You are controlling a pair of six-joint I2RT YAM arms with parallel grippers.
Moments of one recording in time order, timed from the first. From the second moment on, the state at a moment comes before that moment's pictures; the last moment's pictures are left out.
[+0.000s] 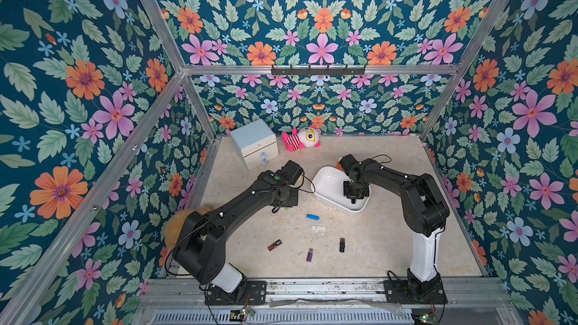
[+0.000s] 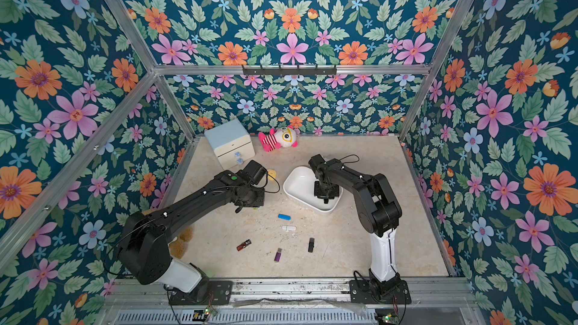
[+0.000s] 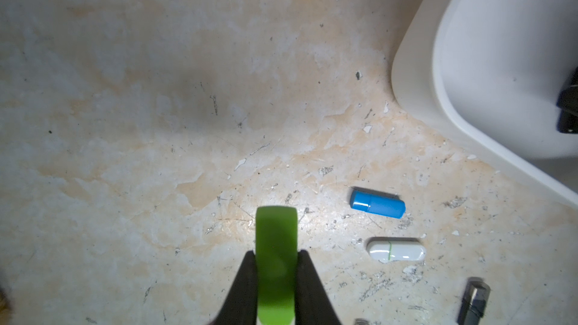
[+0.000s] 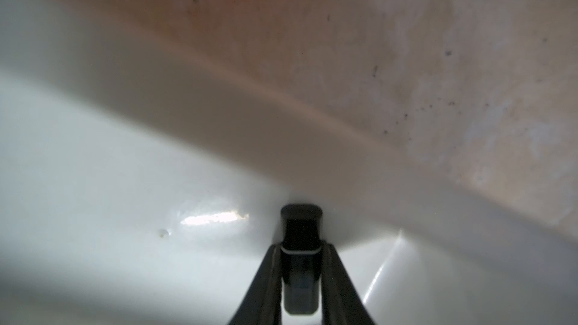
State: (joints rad) left arm -0.65 1.54 1.20 -0.90 -0.13 -0.54; right arm 0.51 2.01 1.42 -0.87 0.11 0.55
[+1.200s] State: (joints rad) left arm -0.70 2.08 1.89 -0.94 -0.03 -0.38; right arm 0.28 1.40 1.25 -1.03 0.12 0.56
